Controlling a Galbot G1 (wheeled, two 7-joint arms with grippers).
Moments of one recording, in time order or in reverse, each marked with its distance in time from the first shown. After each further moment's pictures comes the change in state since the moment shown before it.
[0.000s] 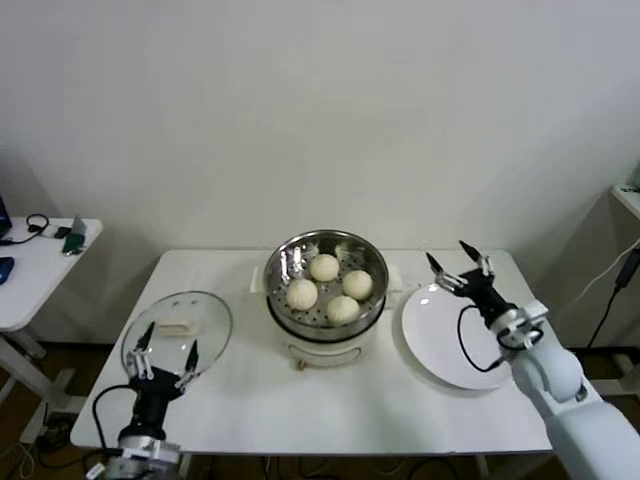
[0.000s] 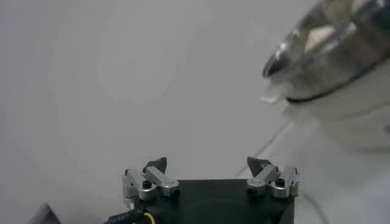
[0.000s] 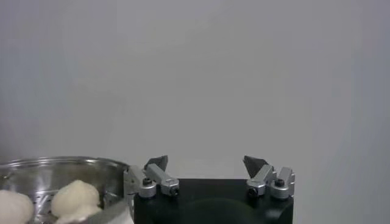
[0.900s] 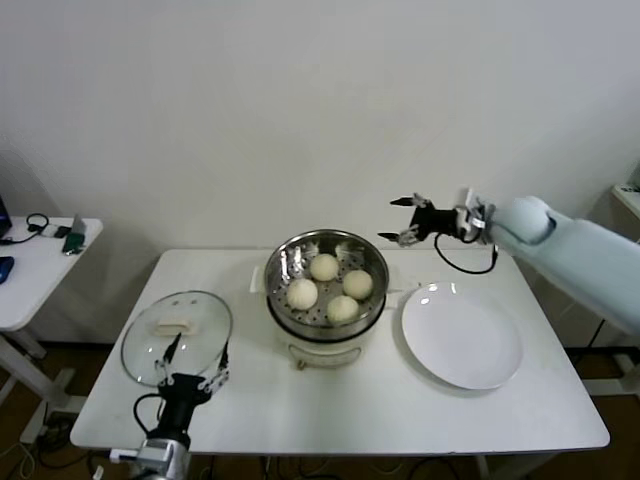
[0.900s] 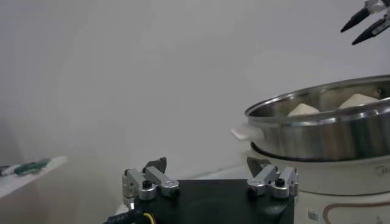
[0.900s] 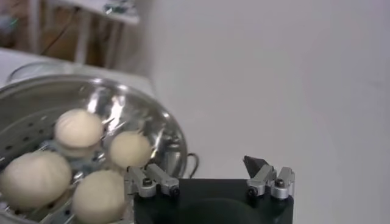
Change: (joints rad) left arm -0.015 -0.039 0.069 0.034 -0.584 -0.086 0.072; right arm 1.221 -0.265 -1.238 -0.349 0.186 -0.047 -0.297
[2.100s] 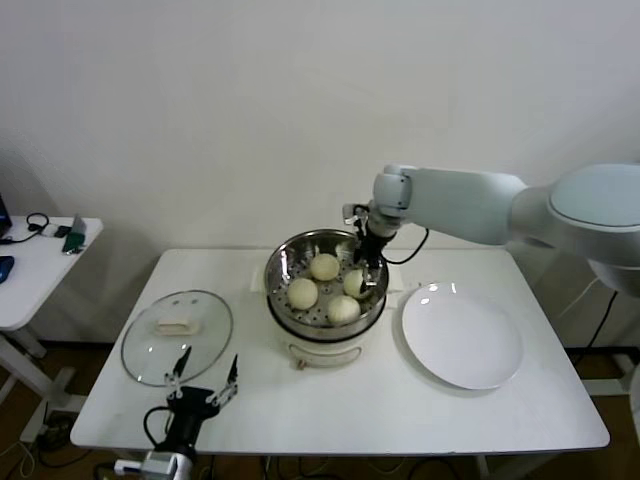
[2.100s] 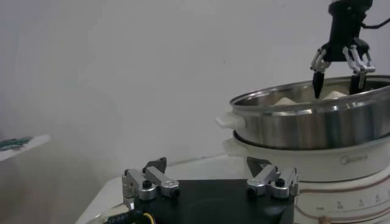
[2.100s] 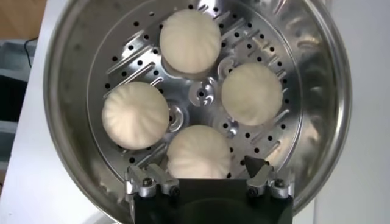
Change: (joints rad) left arm 0.042 -0.002 0.023 0.004 -0.062 -0.005 0.022; right arm 0.567 0.644 -0.895 -0.360 0.078 -0.329 -0.511
